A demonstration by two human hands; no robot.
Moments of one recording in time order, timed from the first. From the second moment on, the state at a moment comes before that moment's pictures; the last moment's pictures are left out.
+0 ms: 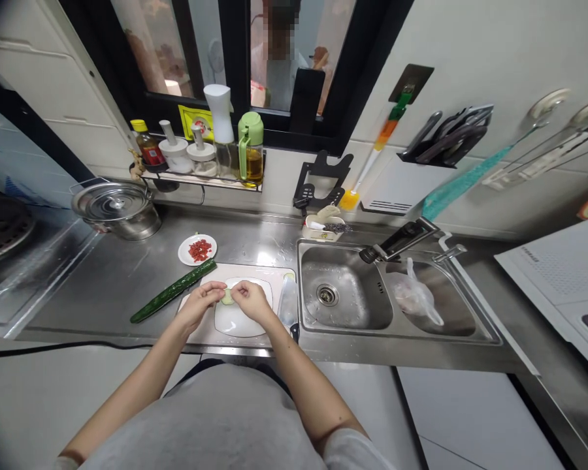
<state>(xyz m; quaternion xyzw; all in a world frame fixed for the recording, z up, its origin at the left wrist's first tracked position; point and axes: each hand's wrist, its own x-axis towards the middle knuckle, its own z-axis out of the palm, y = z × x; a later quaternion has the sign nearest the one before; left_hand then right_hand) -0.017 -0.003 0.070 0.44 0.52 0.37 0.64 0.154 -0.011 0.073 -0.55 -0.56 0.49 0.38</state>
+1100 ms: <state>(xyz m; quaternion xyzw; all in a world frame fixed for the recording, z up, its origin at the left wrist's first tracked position) -0.008 -0.018 0.071 0.71 0.53 0.28 0.37 0.161 -0.026 0.077 -0.56 -0.39 0.64 0.35</state>
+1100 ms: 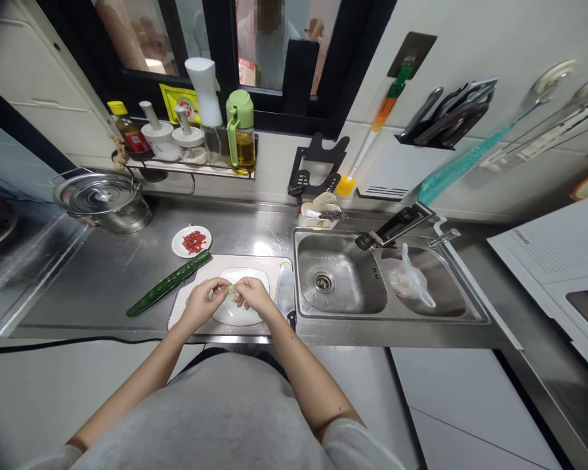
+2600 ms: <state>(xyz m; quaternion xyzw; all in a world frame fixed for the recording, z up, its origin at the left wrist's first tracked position) 0.038 0.024 -0.013 0.42 0.60 0.36 0.57 0.192 0.012 -0.002 -0.61 -0.57 0.52 0.19</state>
